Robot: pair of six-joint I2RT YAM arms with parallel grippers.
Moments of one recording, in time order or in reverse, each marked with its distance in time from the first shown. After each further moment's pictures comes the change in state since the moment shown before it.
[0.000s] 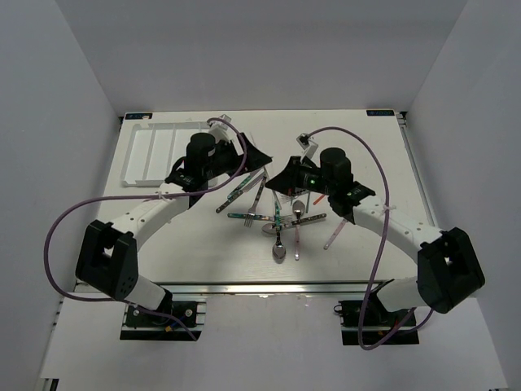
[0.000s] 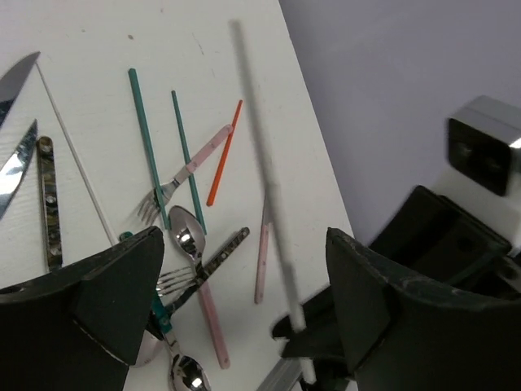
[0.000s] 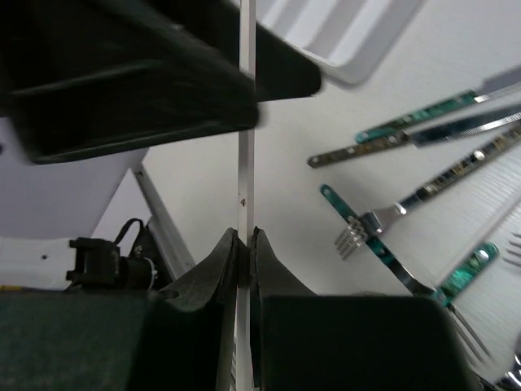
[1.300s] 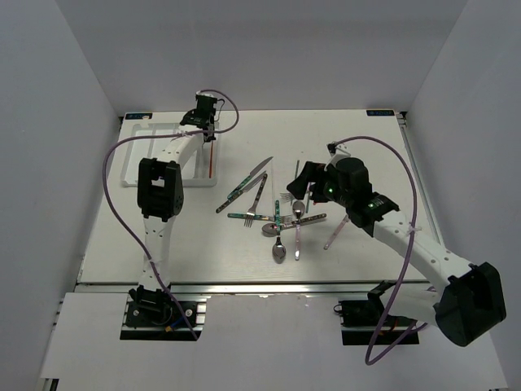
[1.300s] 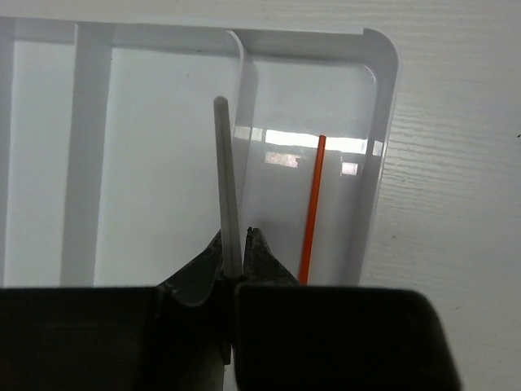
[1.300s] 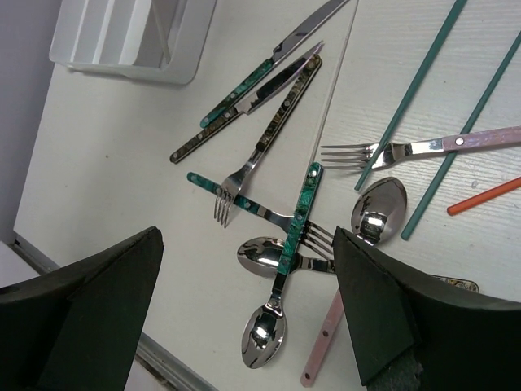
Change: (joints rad) left arm 0.238 0.896 1.031 -0.649 -0.785 0.631; right arm -0.036 -0.241 -0.072 -0.292 0.352 -0.061
